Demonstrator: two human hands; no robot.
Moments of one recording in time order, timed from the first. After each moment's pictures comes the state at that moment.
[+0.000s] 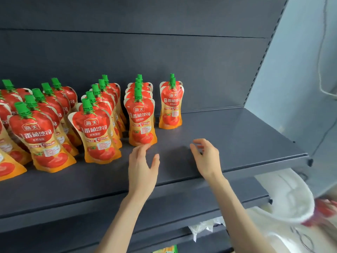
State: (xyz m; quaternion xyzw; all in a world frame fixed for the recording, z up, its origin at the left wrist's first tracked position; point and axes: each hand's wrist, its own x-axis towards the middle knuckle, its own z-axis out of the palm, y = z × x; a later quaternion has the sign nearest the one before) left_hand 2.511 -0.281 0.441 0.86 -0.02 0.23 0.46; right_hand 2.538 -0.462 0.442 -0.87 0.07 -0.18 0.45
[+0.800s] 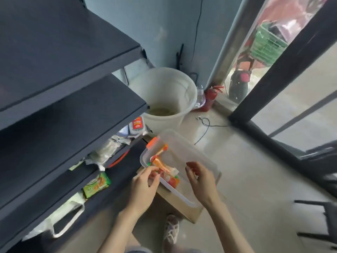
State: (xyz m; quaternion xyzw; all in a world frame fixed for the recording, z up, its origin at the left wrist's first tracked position) left_hand 2.269 -0.573 0.275 0.84 -0.25 -0.17 0.44; right_hand 2.166 -0.732 0.274 -0.84 0.34 -0.11 0.40
